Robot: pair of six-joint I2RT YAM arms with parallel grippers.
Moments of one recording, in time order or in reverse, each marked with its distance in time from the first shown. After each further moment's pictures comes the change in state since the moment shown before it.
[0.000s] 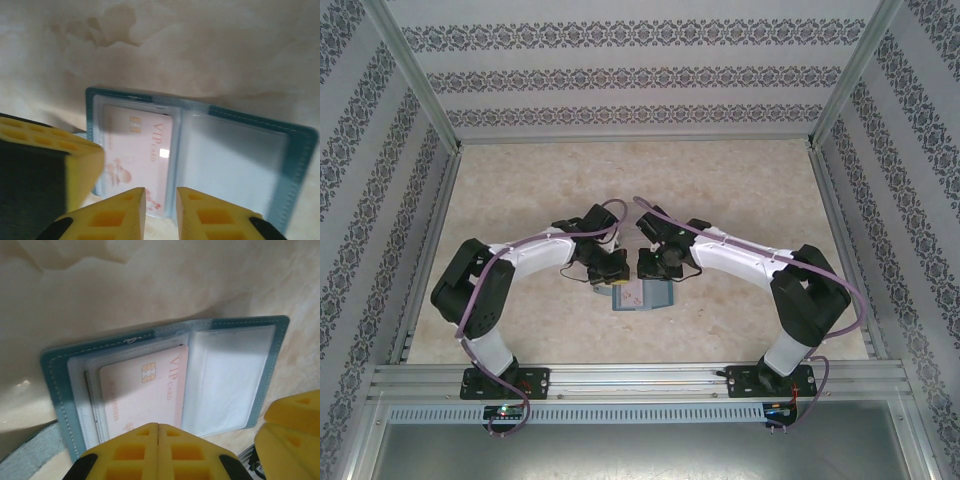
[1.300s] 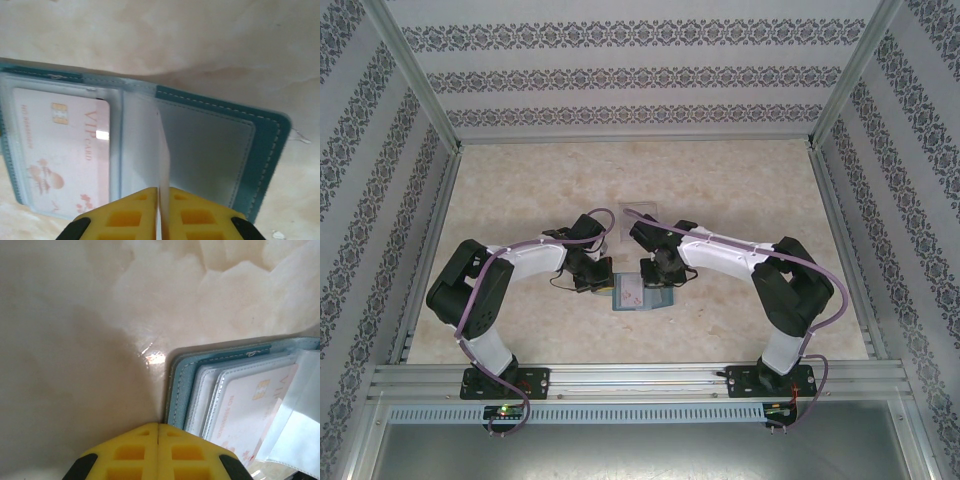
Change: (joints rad) left arm 0.063 -0.026 -0.137 0.060 -0.087 0.002; right arm 0.033 0.095 0.045 -0.150 0.121 -0.063
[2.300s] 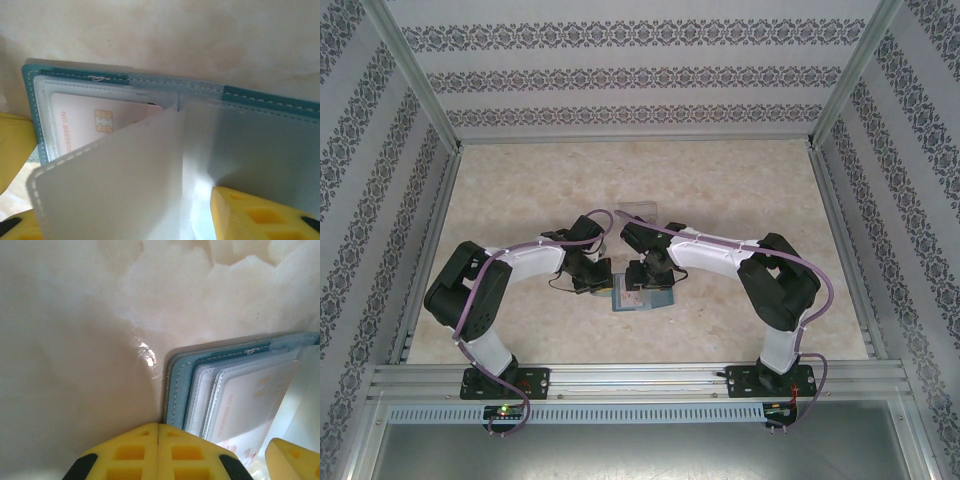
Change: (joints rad) left arm 0.000 -0.014 -0.019 0.010 -0.001 -0.008; right arm 0.029 0.074 0.042 0.061 -0.085 0.046
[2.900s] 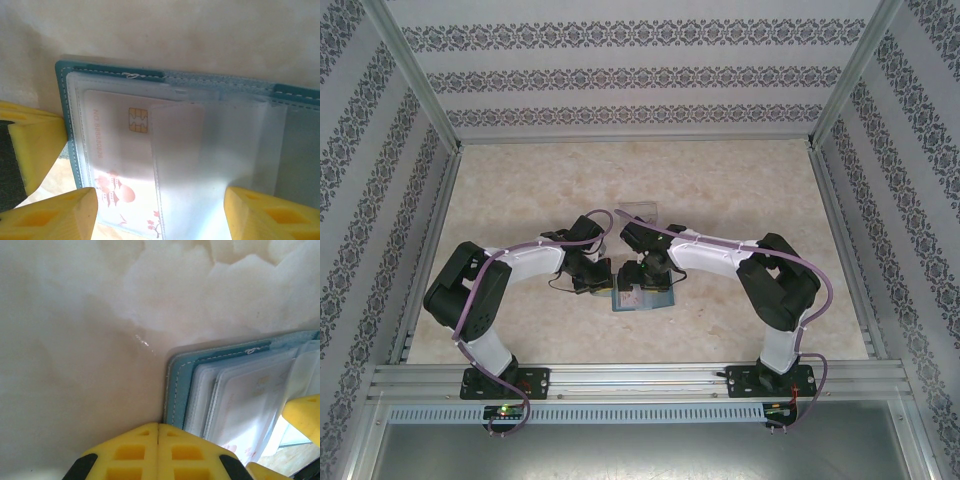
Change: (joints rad) left arm 0.000 -0.005 -0.005 0.001 -0.003 0.000; right arm 0.000 0.000 -0.022 0.066 -0.069 0.023
